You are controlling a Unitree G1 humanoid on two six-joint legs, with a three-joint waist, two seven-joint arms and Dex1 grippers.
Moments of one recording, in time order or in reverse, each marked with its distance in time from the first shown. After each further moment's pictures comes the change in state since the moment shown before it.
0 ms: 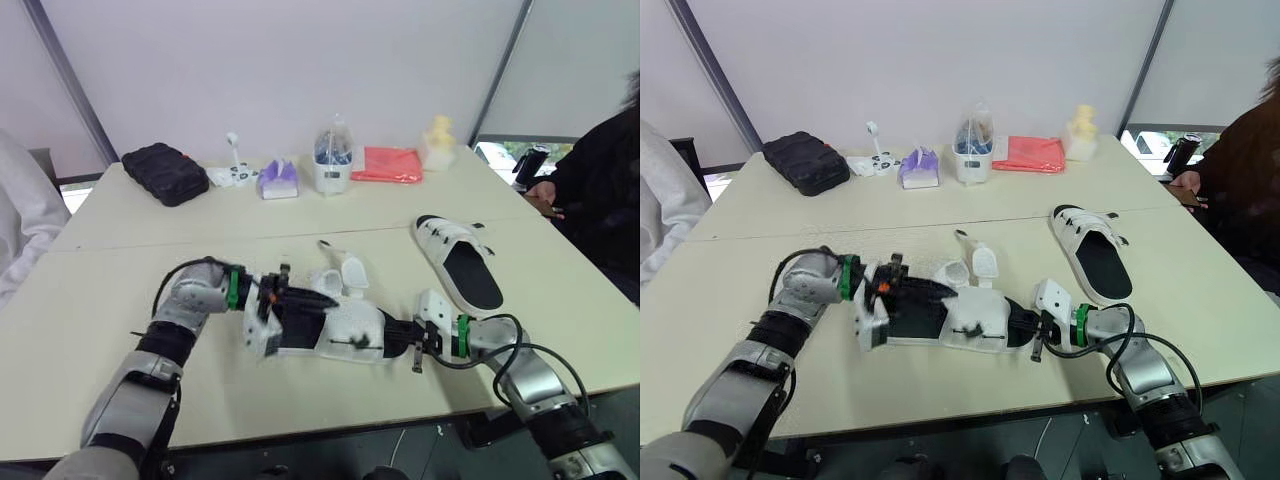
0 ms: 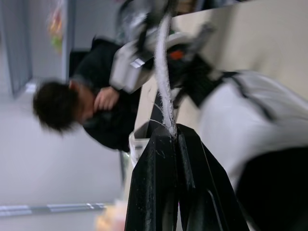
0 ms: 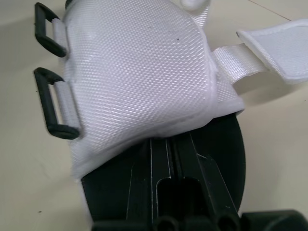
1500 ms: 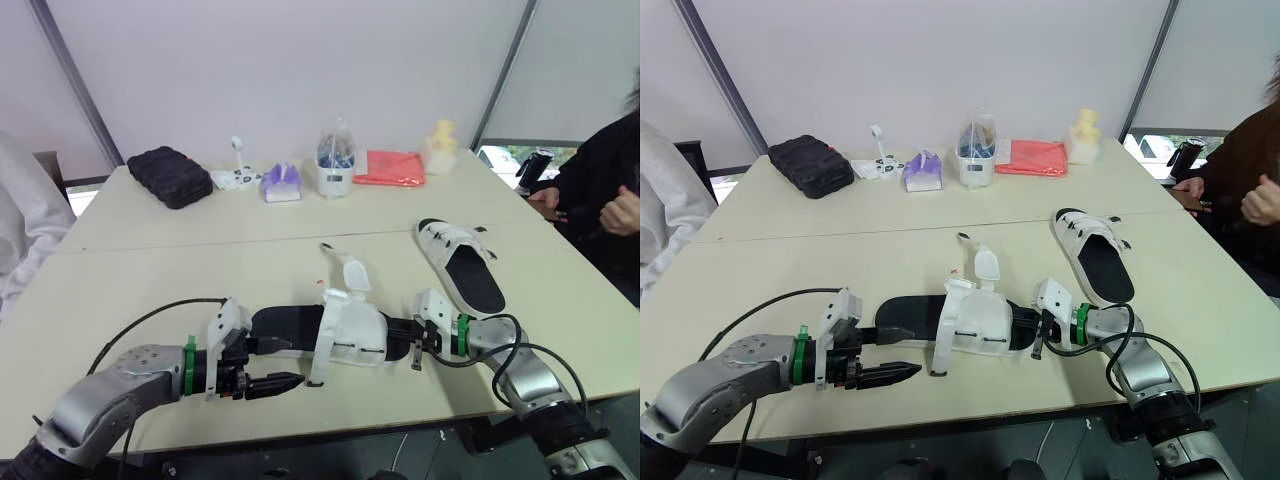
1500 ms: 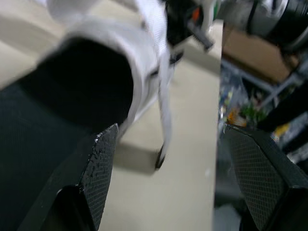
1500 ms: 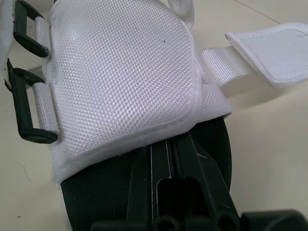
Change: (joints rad) left arm 0.694 0.363 0.048 -1.085 -0.988 2.125 0.250; right arm -0.005 0.008 0.005 0.039 -0.011 -0.034 -0.009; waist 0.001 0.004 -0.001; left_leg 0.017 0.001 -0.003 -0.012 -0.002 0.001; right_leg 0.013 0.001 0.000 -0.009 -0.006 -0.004
